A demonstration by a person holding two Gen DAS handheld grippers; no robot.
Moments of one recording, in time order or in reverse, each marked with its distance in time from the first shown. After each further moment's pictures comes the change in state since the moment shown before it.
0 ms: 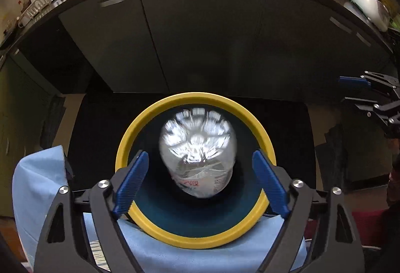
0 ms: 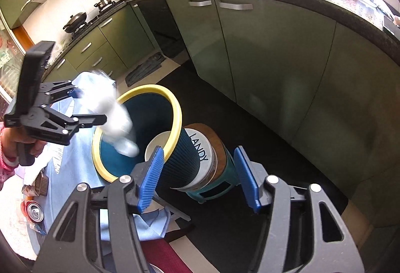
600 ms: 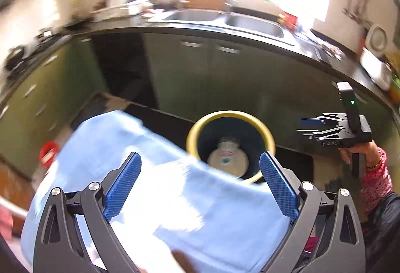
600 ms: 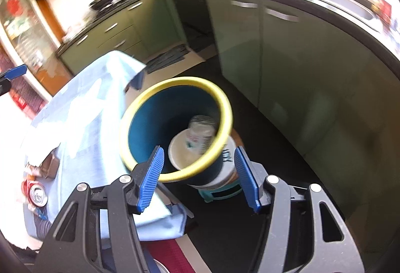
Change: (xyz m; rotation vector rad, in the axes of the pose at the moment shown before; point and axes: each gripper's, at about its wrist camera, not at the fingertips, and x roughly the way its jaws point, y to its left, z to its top) left arm -0.236 0.049 -0.147 -0.267 -0.311 0.171; right arm 0.015 0.079 0.002 -0.209 0.046 0.084
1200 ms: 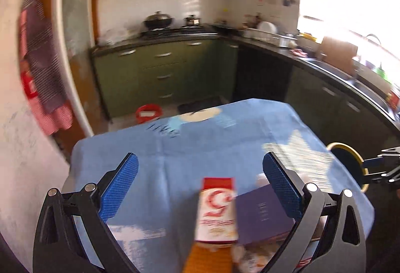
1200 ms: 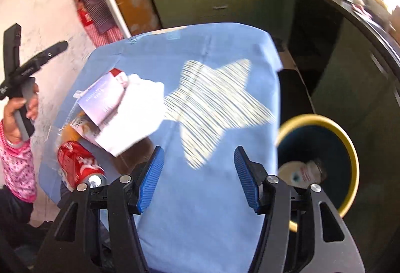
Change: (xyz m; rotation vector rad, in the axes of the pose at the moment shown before) left arm -0.105 0.198 -0.217 -0.518 -0.213 0.545; right arm 0.053 0.251 0.031 -0.489 0.168 0.265
